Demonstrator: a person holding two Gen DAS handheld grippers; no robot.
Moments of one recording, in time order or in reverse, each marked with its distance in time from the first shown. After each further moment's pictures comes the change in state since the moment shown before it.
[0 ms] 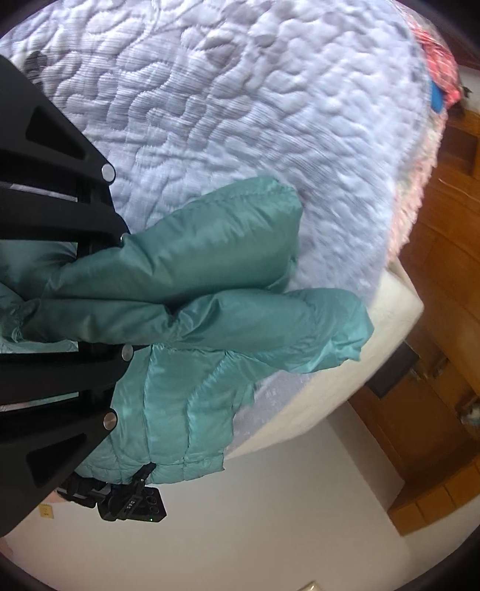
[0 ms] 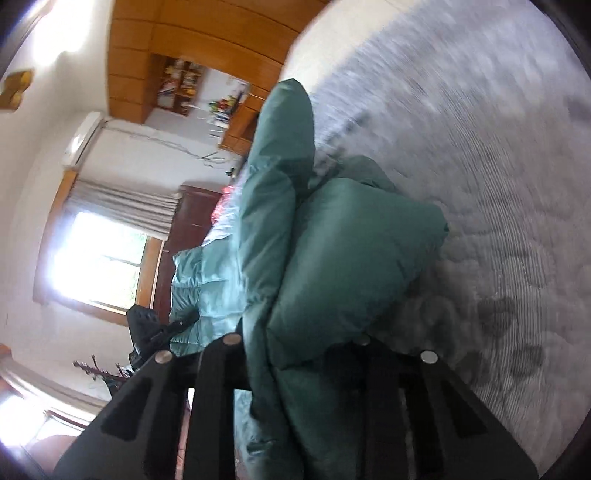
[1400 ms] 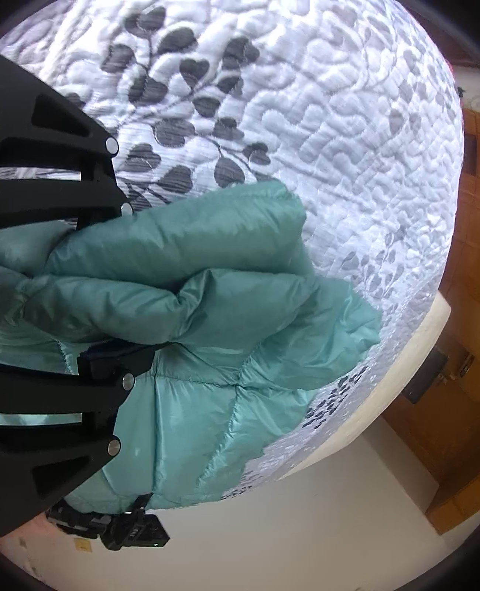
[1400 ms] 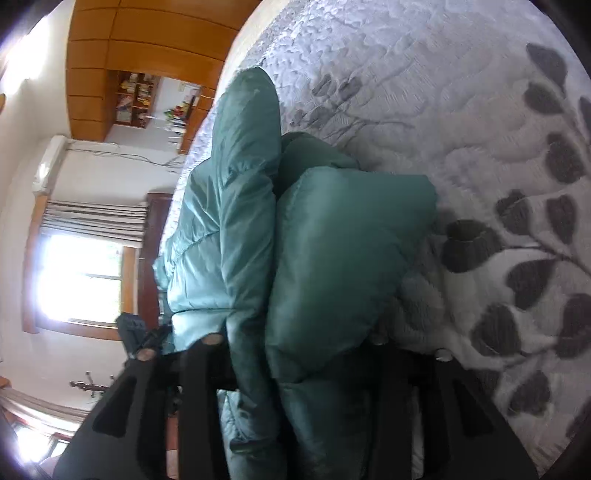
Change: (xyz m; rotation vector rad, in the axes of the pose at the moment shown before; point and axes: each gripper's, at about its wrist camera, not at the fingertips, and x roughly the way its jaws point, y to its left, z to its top) left arm -0.018 0.023 -0.134 0.040 0.079 0.130; right arm -0.074 -0.034 -0.156 0.202 0.032 -0.162
